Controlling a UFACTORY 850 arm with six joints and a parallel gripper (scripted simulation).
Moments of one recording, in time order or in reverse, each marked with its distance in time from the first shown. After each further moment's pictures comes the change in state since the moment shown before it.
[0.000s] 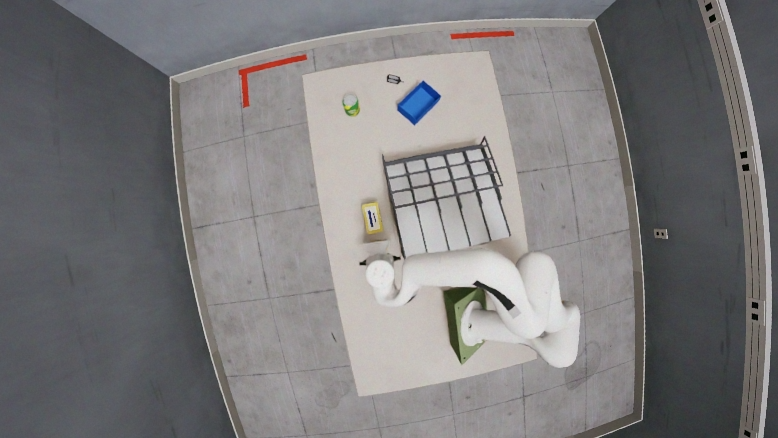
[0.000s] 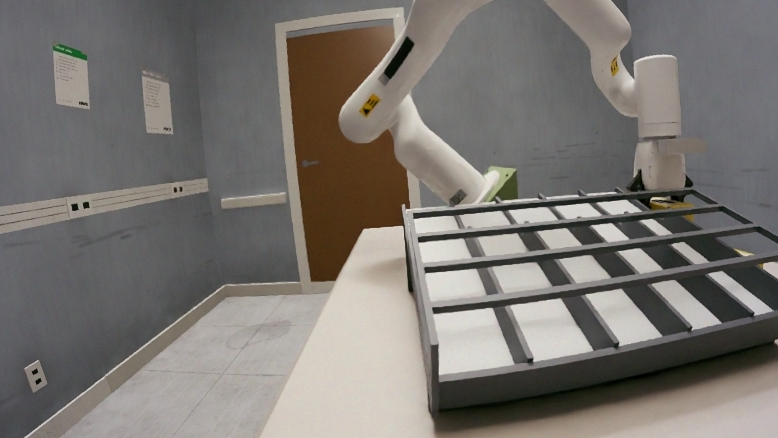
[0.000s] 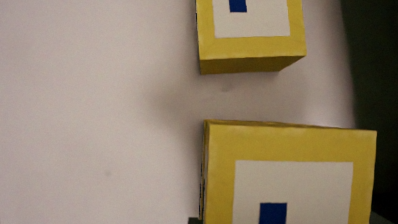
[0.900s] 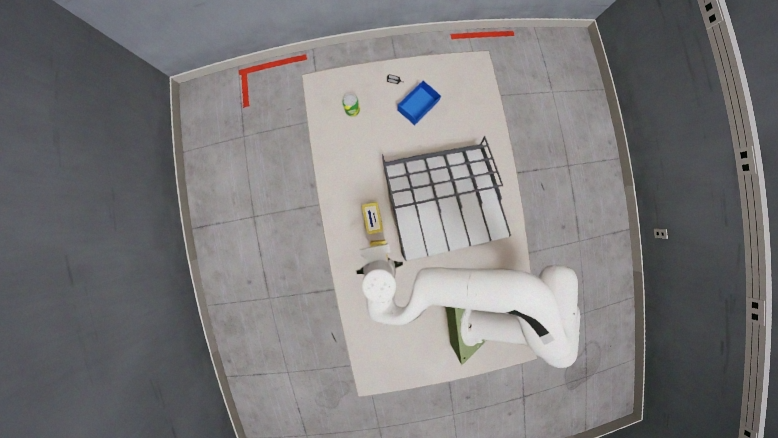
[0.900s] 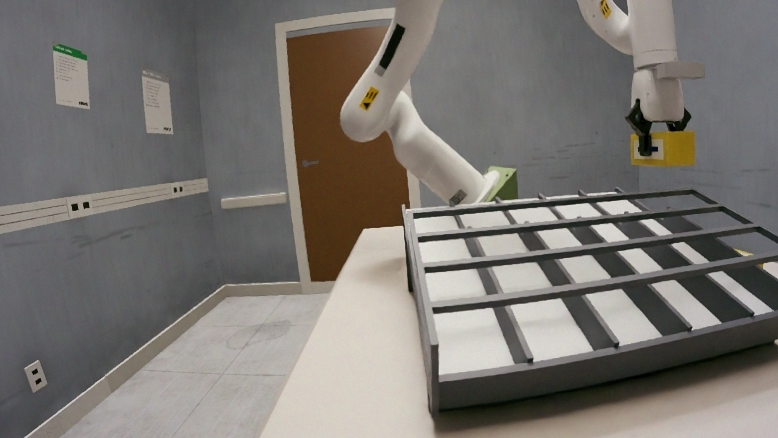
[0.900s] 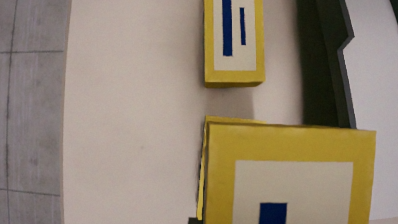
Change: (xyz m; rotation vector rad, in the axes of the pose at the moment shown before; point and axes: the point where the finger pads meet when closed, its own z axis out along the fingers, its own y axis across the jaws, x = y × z) arm -0.001 -0.001 -0.138 -0.006 0.000 -0.047
